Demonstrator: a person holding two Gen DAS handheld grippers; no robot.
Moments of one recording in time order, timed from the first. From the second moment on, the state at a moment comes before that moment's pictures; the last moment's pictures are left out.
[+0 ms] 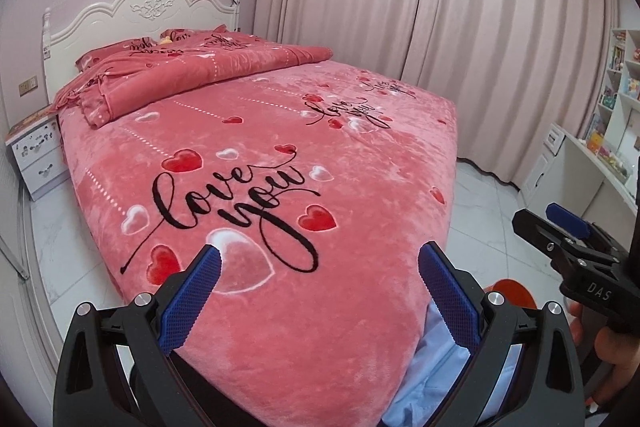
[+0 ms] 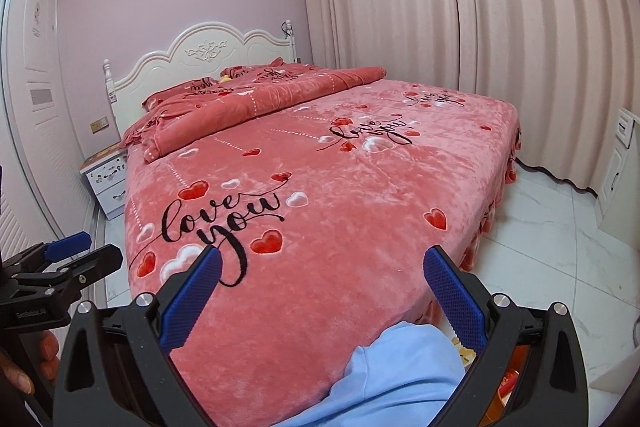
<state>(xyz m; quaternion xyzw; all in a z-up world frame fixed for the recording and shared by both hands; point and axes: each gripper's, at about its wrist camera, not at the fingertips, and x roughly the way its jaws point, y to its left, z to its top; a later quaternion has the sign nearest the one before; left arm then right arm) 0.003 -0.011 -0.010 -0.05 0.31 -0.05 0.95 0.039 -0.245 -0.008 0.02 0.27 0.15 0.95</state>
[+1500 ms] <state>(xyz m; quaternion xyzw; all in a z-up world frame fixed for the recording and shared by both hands) 0.008 -0.014 -0.014 -0.03 0.33 -0.05 0.94 0.044 -0.244 -0.023 0.04 0.30 0.16 0.94</state>
